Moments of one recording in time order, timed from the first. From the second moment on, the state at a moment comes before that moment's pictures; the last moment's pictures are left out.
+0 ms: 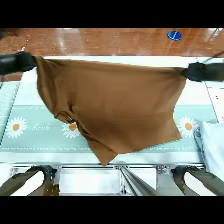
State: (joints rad) left arm 0.15 -1.12 1.18 0.92 -0.88 -1.21; right arm -0.12 -1.10 1.22 -1.10 1.07 1.41
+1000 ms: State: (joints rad) left arm 0.25 -1.25 0.88 0.85 -1.38 -1.32; right arm -0.51 -1.24 1.09 -1.15 1.23 1.48
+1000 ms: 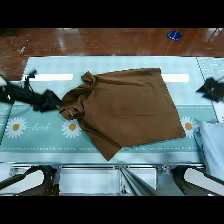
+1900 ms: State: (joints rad) left arm 0.00 -1.11 0.34 0.46 -0.81 -1.20; right arm -0.56 -1.03 0.60 -0.87 1.13 1.25
